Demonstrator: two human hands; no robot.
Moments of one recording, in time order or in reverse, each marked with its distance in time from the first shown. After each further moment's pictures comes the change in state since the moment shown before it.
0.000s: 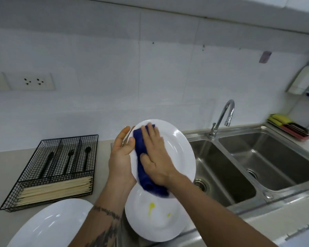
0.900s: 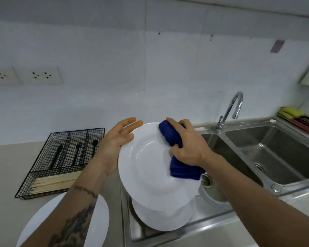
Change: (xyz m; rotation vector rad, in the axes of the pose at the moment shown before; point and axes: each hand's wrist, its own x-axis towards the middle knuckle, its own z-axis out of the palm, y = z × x) left_hand 0.016 0.046 -0.035 0.394 -0.302 -0.057; right_hand -0.003 0.049 -0.065 -0.248 -0.010 0.063
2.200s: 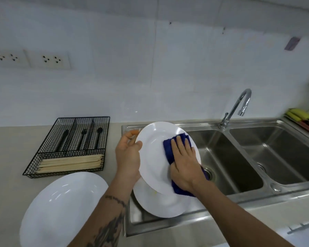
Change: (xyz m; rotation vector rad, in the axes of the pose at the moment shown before) left_hand -0.034 -0.054 0.041 -0.064 0.549 -0.010; right_hand -0.064 -0.003 0.070 -0.183 -0.154 0.116
